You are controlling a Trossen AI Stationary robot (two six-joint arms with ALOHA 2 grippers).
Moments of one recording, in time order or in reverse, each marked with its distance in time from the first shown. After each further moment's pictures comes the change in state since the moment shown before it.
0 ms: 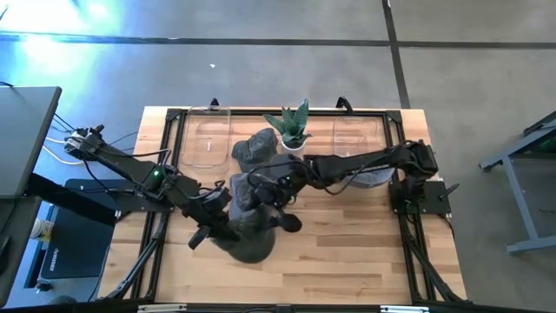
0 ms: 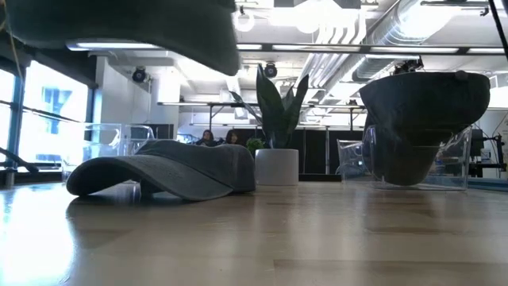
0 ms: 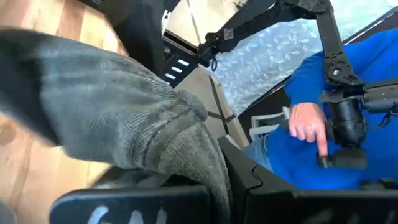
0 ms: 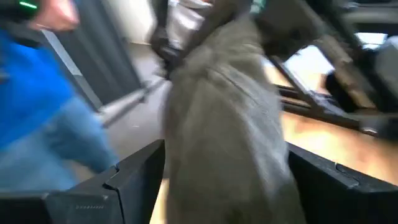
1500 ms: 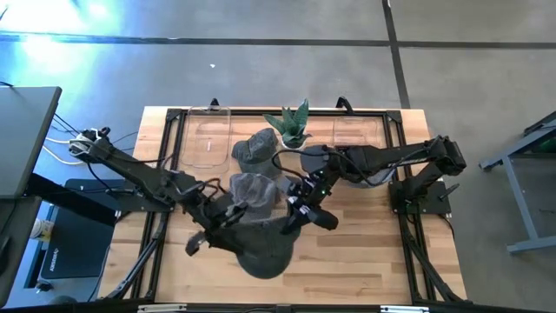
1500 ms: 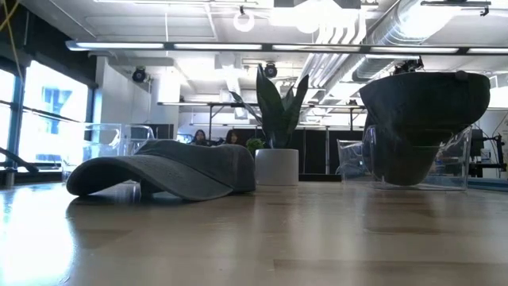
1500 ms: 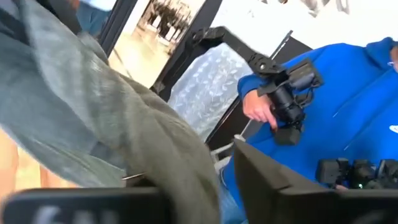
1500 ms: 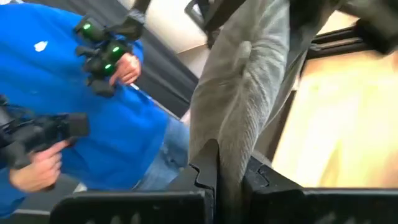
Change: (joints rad) left arm -0.001 0.108 0.000 0.464 0.119 0.131; right arm 0.053 -0.240 0.000 -0.253 -0.114 0.477
